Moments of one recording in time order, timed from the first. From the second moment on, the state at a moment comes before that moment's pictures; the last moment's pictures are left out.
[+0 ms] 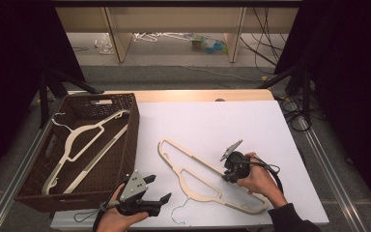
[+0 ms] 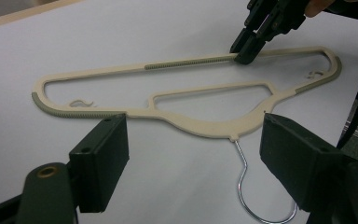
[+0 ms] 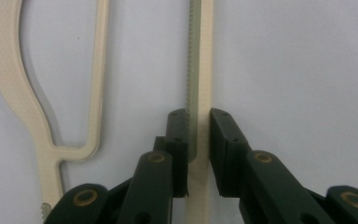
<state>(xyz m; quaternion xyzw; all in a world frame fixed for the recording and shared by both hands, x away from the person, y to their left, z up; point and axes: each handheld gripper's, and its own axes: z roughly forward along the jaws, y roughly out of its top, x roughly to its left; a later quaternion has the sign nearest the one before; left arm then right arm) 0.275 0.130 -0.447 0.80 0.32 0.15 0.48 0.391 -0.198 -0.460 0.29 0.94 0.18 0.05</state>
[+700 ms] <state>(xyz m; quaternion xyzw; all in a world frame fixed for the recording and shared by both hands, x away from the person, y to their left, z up) 0.274 0.132 -0.445 0.80 0.32 0.16 0.48 0.318 -0.199 -0.446 0.26 0.95 0.20 0.03</state>
